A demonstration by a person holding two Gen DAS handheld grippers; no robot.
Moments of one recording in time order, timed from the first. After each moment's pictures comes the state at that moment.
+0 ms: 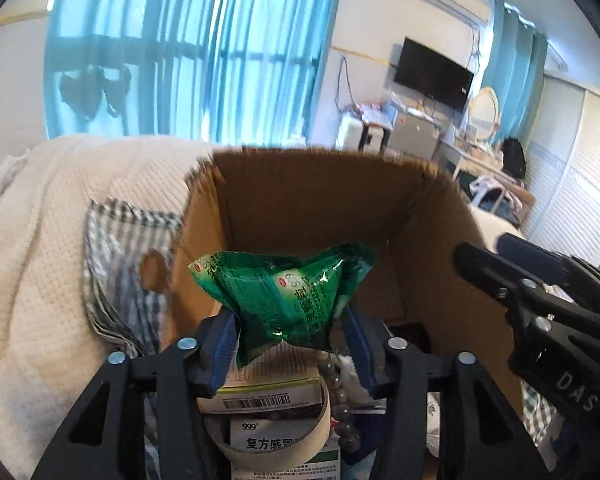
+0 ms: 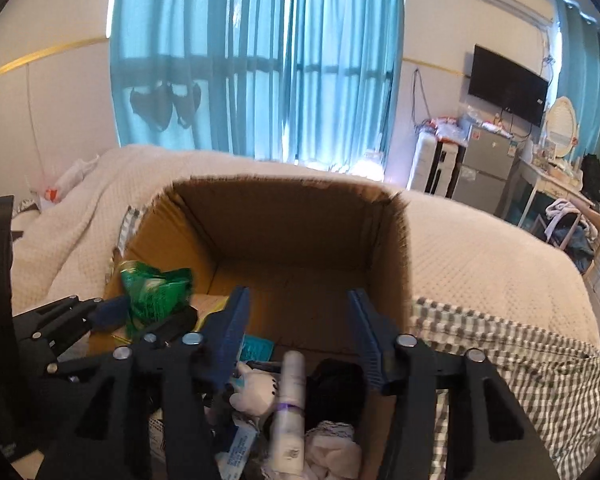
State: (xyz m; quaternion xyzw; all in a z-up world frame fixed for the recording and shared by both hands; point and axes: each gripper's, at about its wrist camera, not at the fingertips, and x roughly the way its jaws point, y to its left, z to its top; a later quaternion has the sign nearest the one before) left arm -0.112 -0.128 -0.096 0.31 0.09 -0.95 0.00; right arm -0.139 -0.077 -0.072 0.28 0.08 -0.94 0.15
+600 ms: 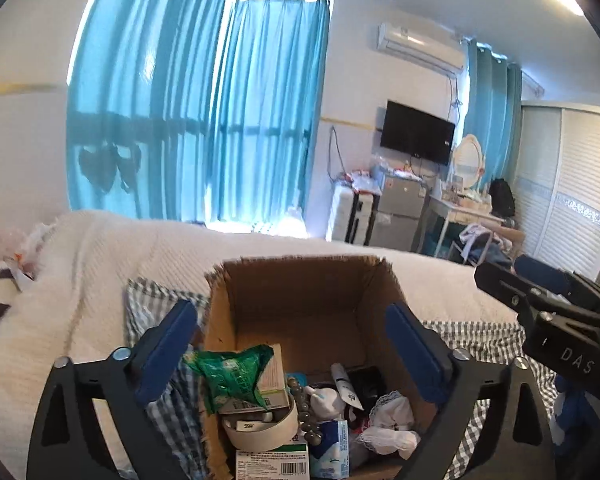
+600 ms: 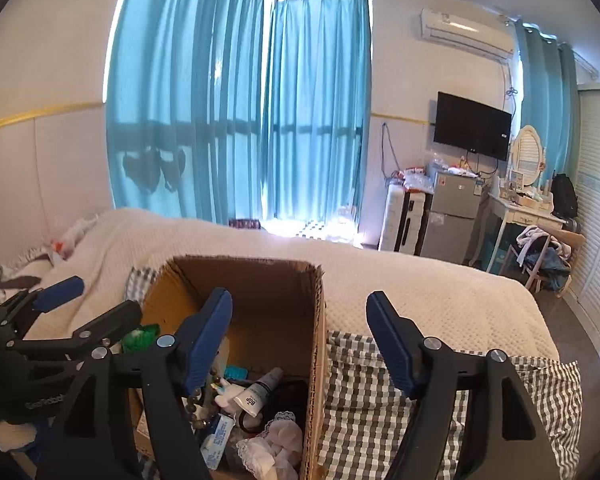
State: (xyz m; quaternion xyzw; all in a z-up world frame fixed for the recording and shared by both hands) left arm -0.038 -0.114 -0.009 0.19 0.06 -0.98 0.01; right arm -0.070 -0.020 0.006 0.19 0.05 -0.97 0.14
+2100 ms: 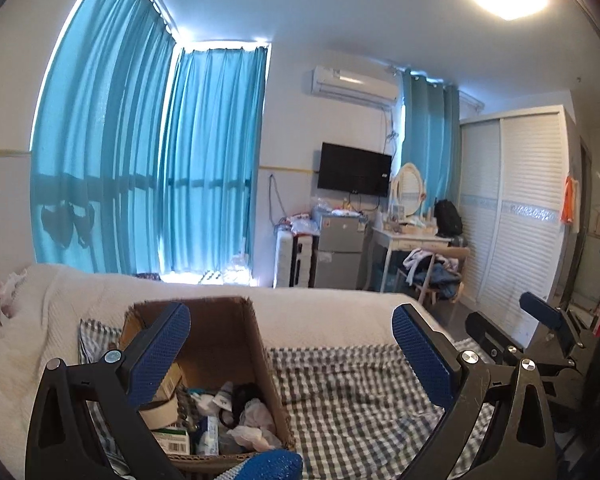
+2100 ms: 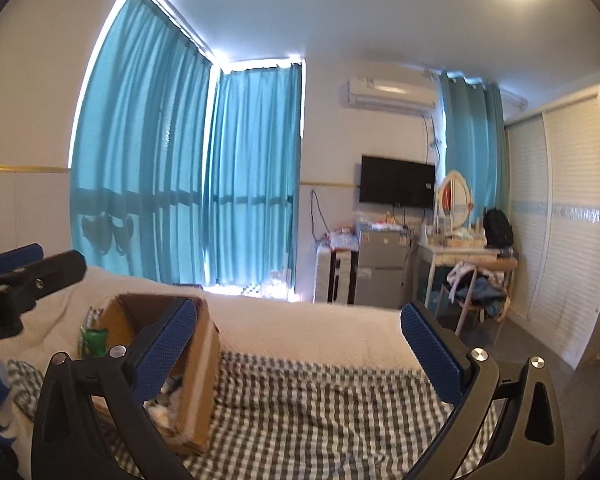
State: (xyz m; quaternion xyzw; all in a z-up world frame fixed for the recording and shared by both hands) left arm 0.043 0.013 0.034 0.11 0.03 -0.99 -0.06; right arm 0.048 0.128 0.022 0.08 0.02 -1.00 0.03
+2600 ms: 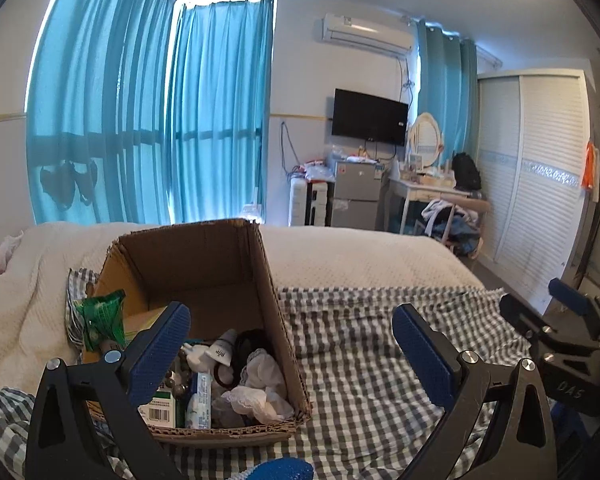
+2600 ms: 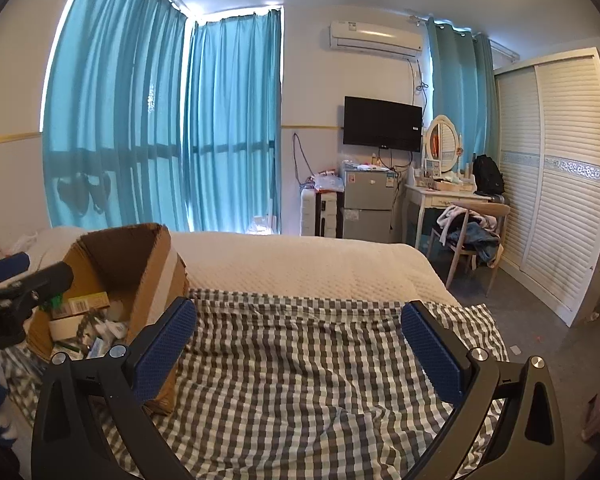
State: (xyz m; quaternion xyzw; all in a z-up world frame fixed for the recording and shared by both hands) left arm -0.009 0.022 -0.045 0.19 0.01 -0.98 -0.04; right arm 0.007 0.146 -0.051 0.16 0.01 -0.99 0.01
